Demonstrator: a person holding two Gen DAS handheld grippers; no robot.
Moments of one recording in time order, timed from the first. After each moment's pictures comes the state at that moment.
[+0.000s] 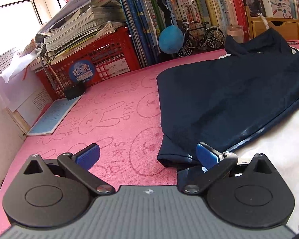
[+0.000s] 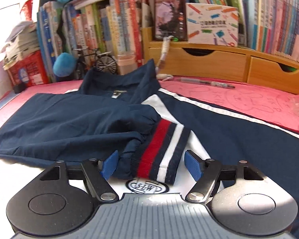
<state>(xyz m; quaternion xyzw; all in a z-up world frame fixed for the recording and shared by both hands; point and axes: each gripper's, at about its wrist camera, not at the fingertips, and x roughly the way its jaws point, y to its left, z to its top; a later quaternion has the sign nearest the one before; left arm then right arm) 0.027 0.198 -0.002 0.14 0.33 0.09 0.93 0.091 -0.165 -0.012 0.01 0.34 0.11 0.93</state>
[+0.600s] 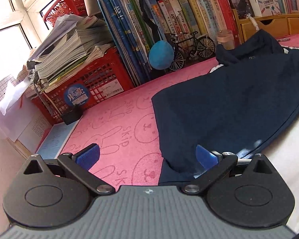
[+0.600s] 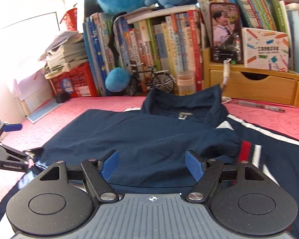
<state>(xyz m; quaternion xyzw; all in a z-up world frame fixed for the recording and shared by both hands) 0.046 0.181 0.010 0.20 0.32 0.07 0.92 0.079 -0.090 0.019 0.03 0.31 0.25 0.92</state>
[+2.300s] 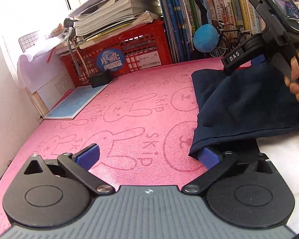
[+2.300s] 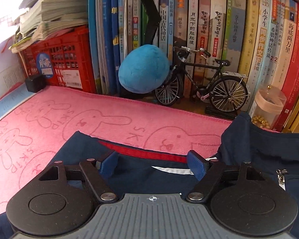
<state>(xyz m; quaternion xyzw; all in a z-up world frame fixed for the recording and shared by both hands) 0.025 0.225 -0.010 0.11 0.31 0.16 0.93 0.217 0.113 -0.014 -0.06 0.34 0.20 0.92</state>
